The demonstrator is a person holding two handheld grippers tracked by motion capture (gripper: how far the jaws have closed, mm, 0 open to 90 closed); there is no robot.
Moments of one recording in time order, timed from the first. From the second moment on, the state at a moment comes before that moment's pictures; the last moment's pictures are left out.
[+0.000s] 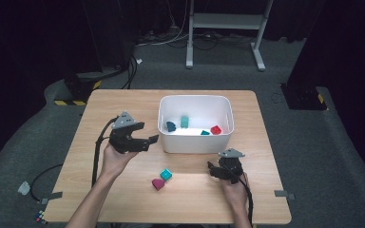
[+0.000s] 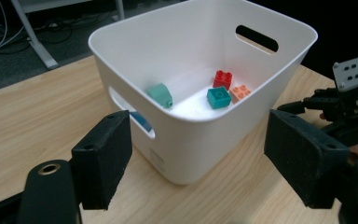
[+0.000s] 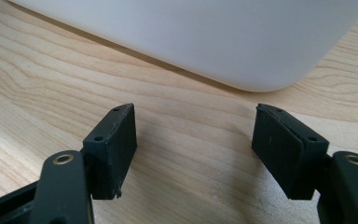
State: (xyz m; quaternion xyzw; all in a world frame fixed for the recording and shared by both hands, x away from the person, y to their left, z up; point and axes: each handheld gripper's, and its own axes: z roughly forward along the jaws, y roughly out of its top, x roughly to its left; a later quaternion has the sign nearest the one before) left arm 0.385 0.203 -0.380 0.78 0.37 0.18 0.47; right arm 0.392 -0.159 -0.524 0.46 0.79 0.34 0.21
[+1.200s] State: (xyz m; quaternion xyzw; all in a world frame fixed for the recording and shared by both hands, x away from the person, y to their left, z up) left arm 0.320 0.212 -0.472 0.80 0.39 0.13 0.45; right arm 0.392 -0.159 -0.524 0.47 0.79 0.34 0.21
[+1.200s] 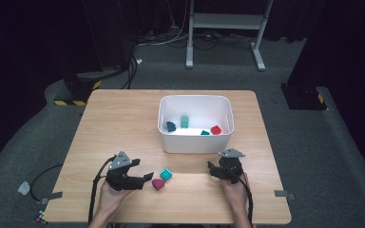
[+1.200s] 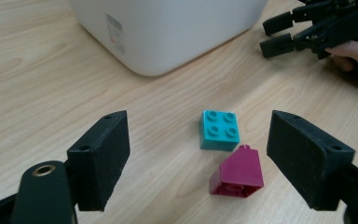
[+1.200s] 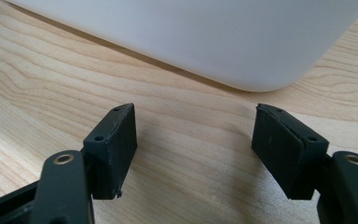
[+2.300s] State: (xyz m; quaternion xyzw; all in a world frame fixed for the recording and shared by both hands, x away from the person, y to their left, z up) left arm 0.306 0.166 -0.516 0.85 0.33 0.15 0.39; right arm 0.392 -0.159 -0.524 0.47 0.79 0.34 0.21
